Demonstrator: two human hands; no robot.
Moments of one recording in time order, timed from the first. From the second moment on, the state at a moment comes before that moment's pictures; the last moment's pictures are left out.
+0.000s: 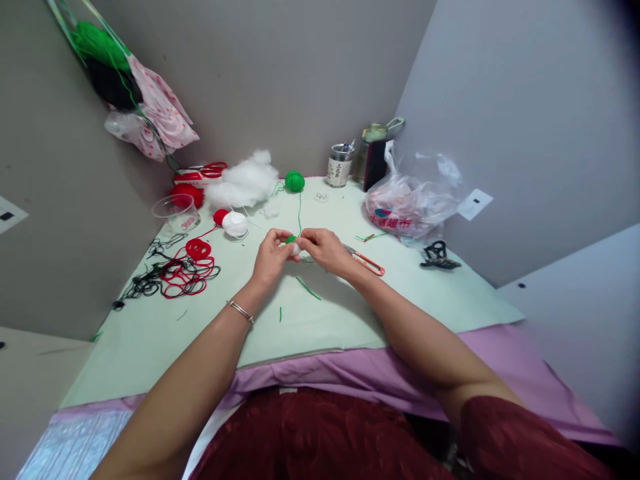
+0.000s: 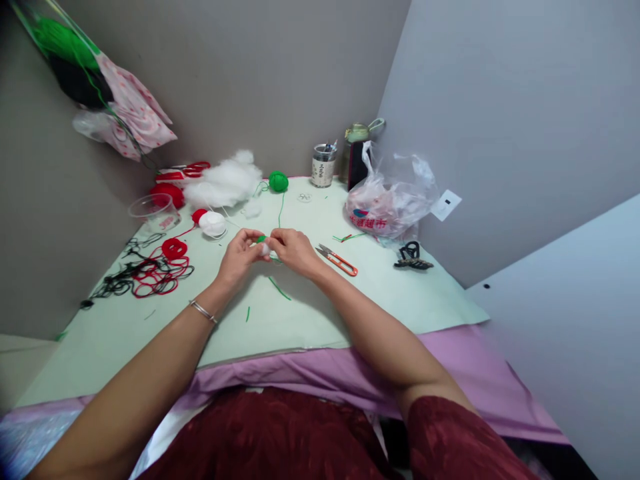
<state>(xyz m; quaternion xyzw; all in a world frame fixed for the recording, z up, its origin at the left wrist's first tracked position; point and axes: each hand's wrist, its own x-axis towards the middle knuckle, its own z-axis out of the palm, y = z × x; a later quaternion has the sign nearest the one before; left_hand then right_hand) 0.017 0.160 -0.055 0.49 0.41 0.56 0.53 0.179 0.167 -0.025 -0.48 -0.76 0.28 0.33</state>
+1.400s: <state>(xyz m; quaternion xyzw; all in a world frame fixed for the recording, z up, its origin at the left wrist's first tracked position) 0.019 0.156 -0.051 0.48 0.38 0.57 0.55 0.182 0.170 -0.021 -0.45 -0.74 0.33 0.36</state>
